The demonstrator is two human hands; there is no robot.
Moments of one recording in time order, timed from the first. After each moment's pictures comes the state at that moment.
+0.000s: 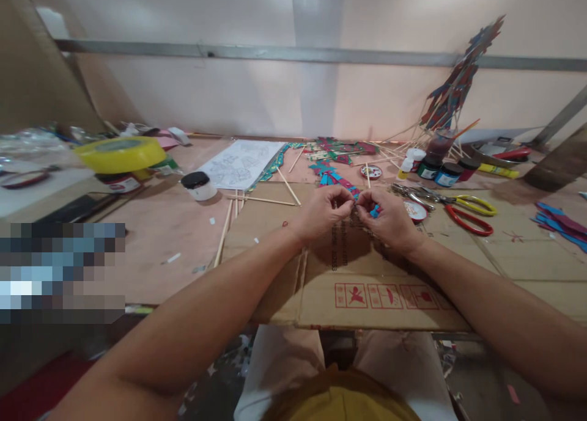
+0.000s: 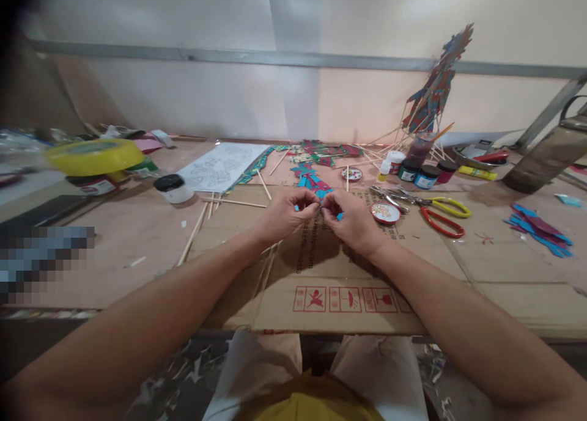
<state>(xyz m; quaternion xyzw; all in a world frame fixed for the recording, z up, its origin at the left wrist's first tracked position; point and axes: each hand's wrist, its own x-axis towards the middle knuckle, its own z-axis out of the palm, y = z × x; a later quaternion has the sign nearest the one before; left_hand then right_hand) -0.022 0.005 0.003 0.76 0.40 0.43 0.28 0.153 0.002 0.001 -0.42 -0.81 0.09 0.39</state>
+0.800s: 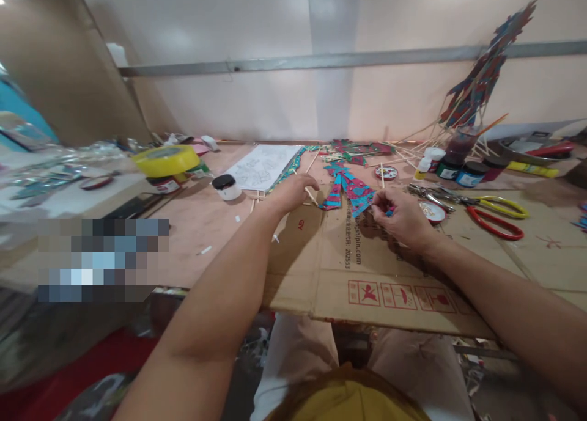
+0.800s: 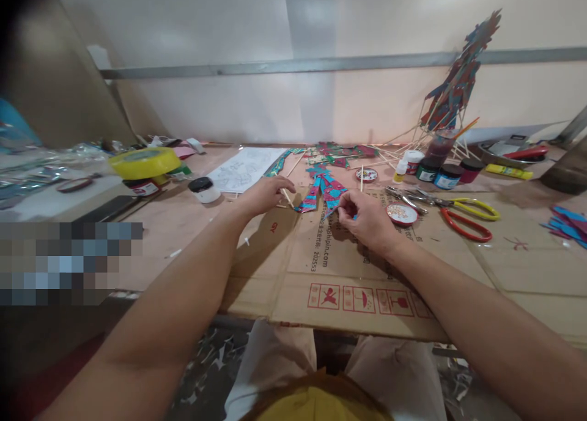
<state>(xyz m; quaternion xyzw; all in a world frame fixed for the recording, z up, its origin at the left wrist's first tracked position) -0.120 0.057 -0.001 0.83 0.51 0.20 0.04 0.158 0.007 -0.004 -0.42 -0.81 0.12 0.39</state>
